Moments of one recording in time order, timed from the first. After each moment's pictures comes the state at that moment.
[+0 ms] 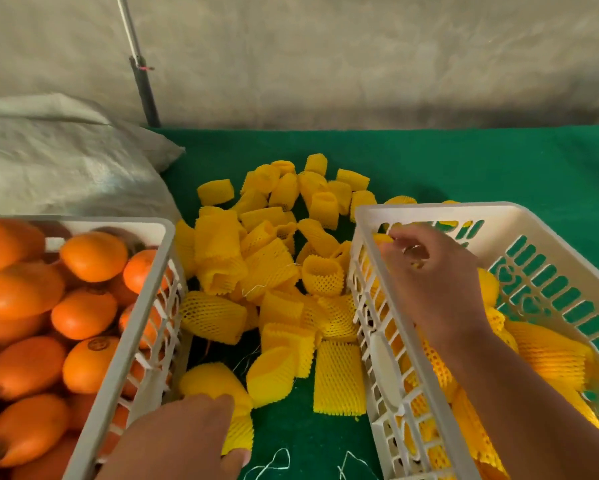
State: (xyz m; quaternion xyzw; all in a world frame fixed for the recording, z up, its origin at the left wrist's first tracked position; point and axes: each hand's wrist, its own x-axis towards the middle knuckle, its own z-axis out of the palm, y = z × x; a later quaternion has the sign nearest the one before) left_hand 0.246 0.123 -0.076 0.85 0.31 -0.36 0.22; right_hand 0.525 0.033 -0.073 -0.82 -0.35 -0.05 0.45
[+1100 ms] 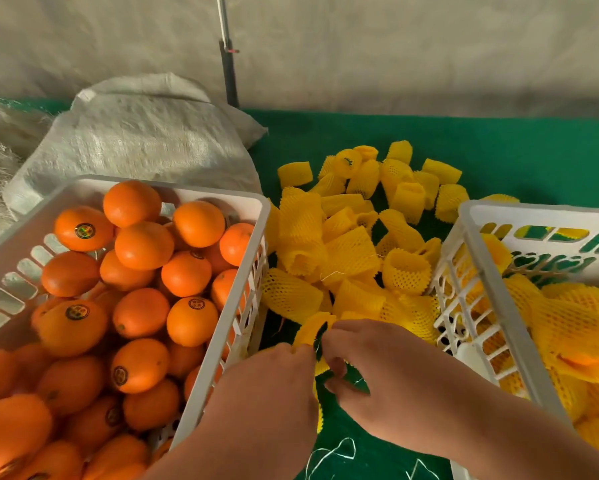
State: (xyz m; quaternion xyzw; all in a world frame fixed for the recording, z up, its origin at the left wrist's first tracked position) left_hand 0.231 0.130 -0.086 0.91 0.37 -0.06 0.17; right_hand 0.404 0.062 -0.085 -0.64 -0.73 0.21 0.12
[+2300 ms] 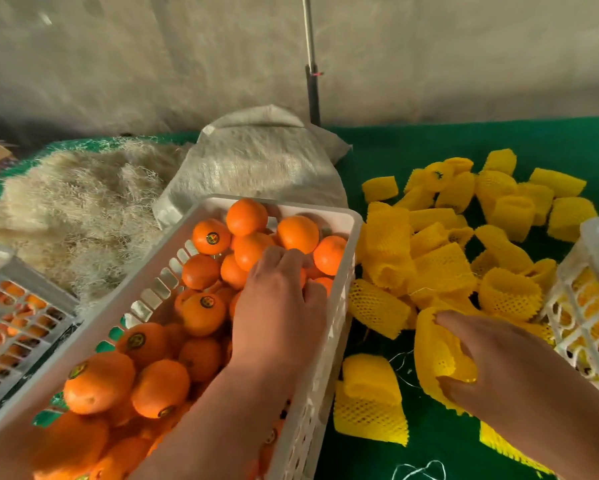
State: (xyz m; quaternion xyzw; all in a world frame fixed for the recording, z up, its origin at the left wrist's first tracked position) left_hand 0.185 0.197 -0.060 0.79 0.53 0.29 0.08; right_hand 0.414 0.065 -0.085 -0.75 -0.64 0.13 0.12
